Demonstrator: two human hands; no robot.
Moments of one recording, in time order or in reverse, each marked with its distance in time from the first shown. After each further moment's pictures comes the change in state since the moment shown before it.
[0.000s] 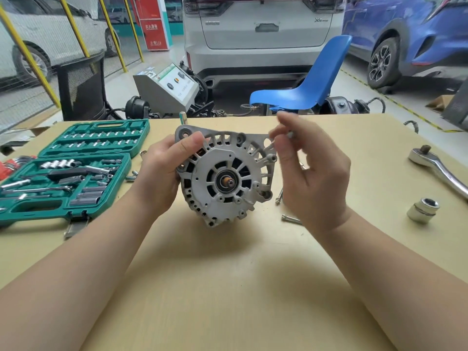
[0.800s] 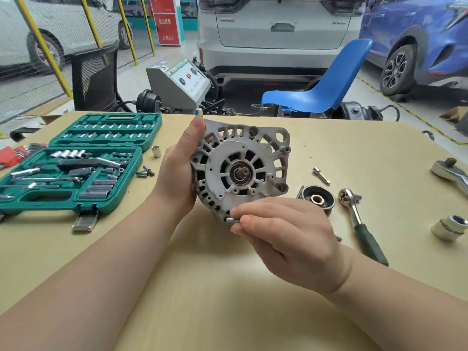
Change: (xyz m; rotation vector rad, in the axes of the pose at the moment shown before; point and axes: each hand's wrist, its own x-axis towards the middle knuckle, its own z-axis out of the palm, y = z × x) left_hand 0.003 -0.016 0.006 -0.225 0.031 -0.034; right_hand -0.045 -0.032 0.016 0.161 -0.377 -0.285
